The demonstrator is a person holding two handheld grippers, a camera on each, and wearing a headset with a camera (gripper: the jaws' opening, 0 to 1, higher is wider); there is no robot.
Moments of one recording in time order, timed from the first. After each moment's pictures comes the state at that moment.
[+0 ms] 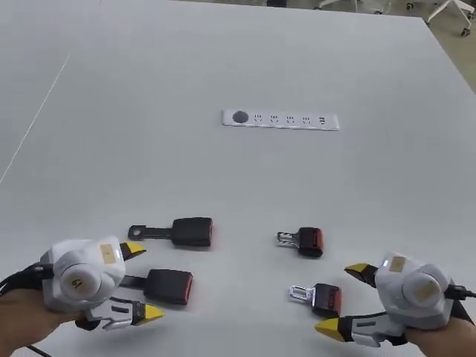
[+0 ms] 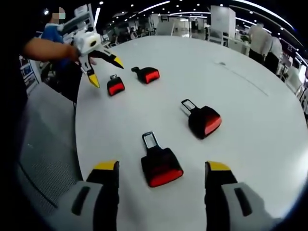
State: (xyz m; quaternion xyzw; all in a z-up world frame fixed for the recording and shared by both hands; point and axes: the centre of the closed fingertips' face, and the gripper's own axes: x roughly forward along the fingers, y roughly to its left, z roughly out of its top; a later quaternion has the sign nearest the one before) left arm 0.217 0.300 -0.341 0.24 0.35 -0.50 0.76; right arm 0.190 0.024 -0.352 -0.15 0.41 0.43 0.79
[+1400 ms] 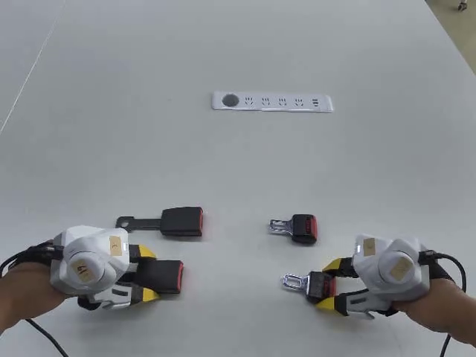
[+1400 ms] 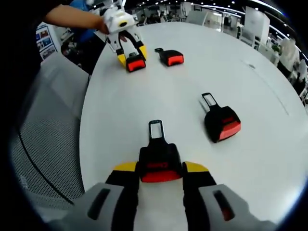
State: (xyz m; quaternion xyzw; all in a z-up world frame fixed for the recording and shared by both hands) left arm 0.220 0.287 -0.369 0.28 0.34 -0.57 0.69; right arm 0.186 0.024 -0.370 -0.25 0.43 0.52 0.70
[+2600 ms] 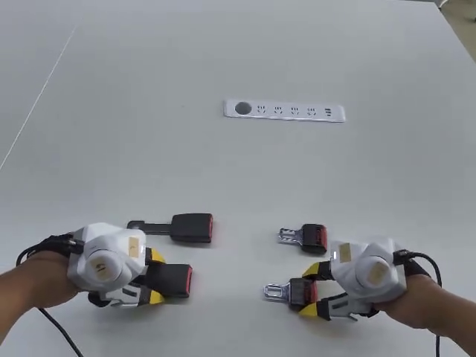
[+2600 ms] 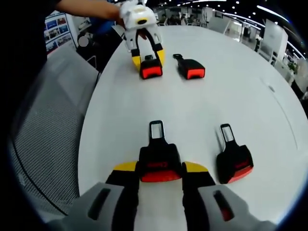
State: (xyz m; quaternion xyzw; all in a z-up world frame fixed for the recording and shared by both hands) left arm 0.219 0.285 -0.372 0.31 0.35 -0.58 0.66; right arm 0.194 0.075 -0.369 -0.27 0.39 0.58 0.66
